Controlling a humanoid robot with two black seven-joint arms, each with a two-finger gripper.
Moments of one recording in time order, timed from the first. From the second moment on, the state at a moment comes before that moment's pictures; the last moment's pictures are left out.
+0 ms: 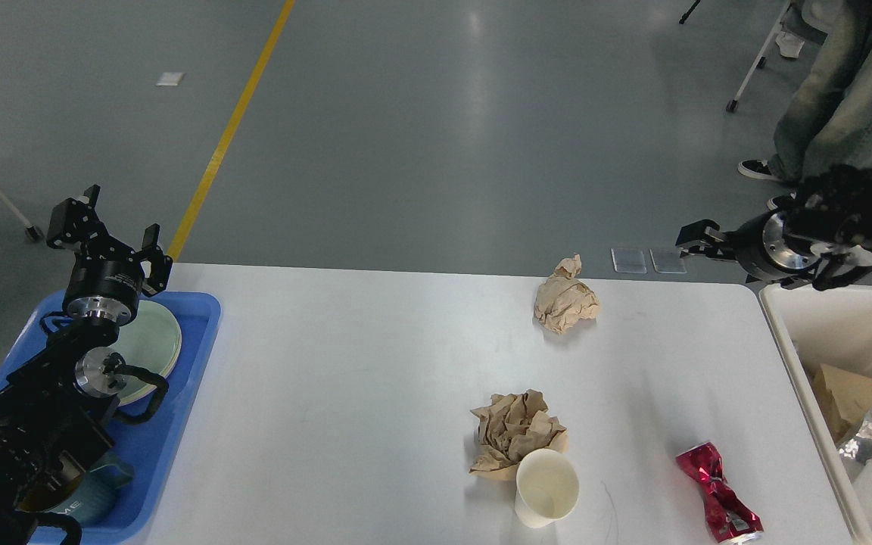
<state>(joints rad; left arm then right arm) -0.77 0.22 -0.72 -0.19 -0.06 -0.38 -0.57 1.73 -0.29 -1.27 0.94 0.00 0.46 0.00</state>
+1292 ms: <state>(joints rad) -0.77 0.22 -0.72 -0.19 -0.06 -0.38 -0.57 1.47 -0.07 -1.04 0.98 0.02 0.63 0.00</state>
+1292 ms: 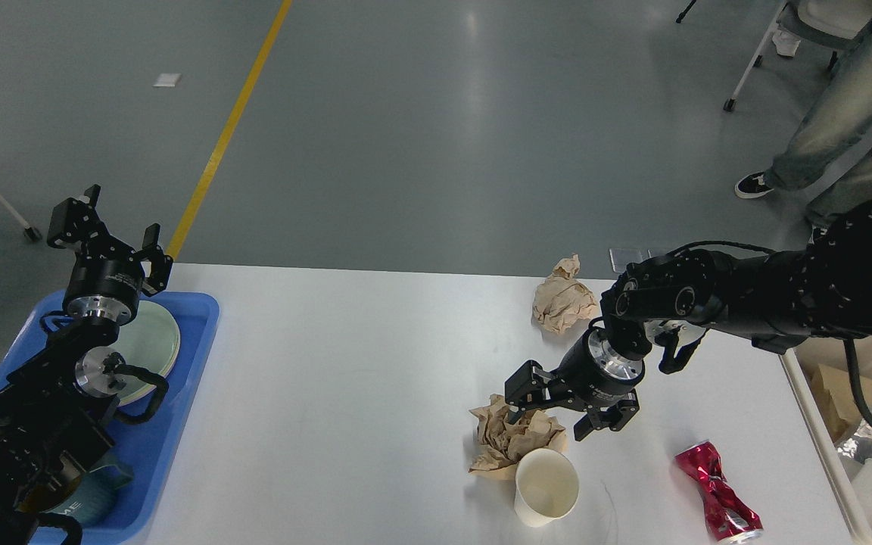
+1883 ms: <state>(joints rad) -0.77 0.22 -0.72 -0.19 -0.06 -0.38 -0.57 1.39 -0.08 -1.00 0.95 0.07 0.52 0.00</state>
